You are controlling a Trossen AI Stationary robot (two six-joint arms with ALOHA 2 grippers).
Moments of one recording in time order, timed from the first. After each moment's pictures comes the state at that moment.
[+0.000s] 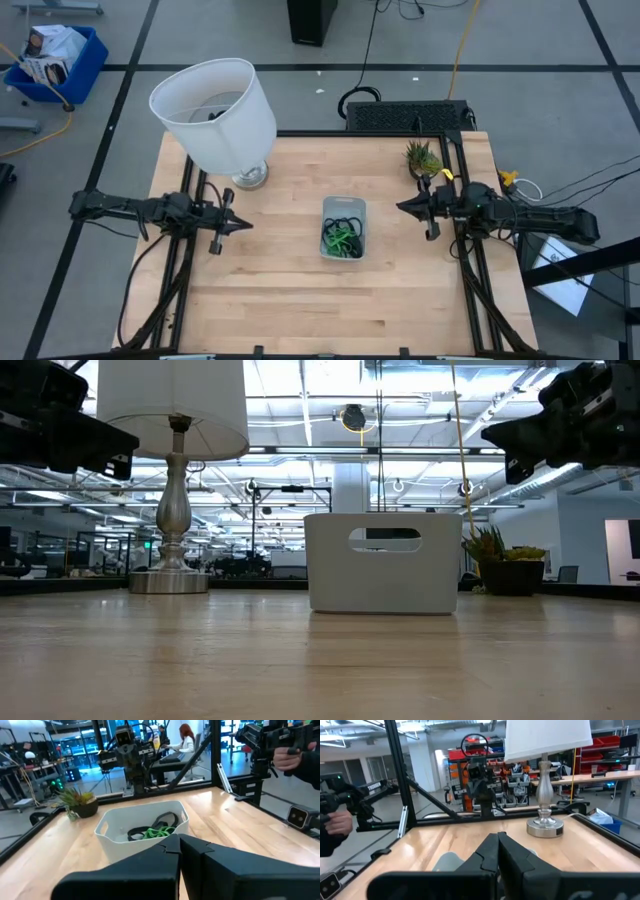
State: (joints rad) left arm -0.11 0.16 0.01 0.10 0.06 0.13; right arm -0.18 0.27 0.02 0.36 -0.21 0.12
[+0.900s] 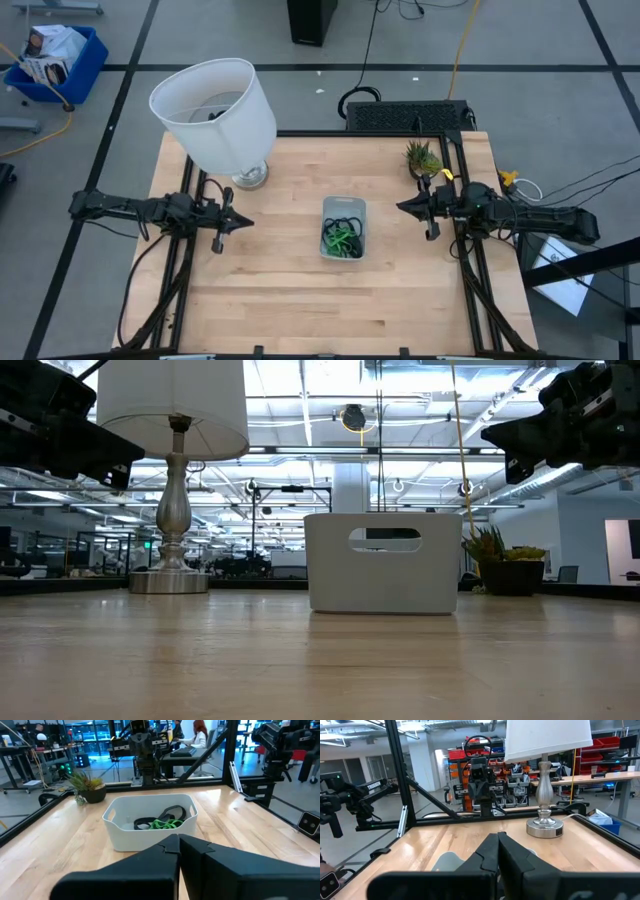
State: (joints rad) left arm -0.11 0.16 0.01 0.07 0.00 0.04; right arm -0.18 0.27 0.02 0.36 -0.21 0.11
